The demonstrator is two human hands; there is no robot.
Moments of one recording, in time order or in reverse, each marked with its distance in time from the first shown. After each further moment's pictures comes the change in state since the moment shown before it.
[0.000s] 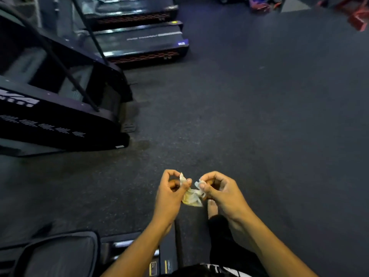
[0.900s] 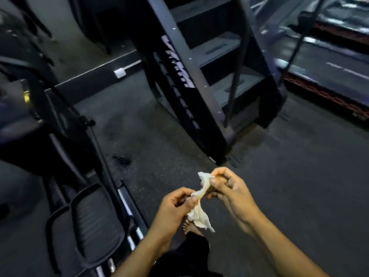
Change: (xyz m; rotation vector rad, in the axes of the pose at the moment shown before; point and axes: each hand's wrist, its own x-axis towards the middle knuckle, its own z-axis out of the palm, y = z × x) left_hand 0.229 0.078 -0.241 -0.352 0.769 -0.053; right_hand 0.429 -0.084 0.315 -0.100 -0.962 0.262
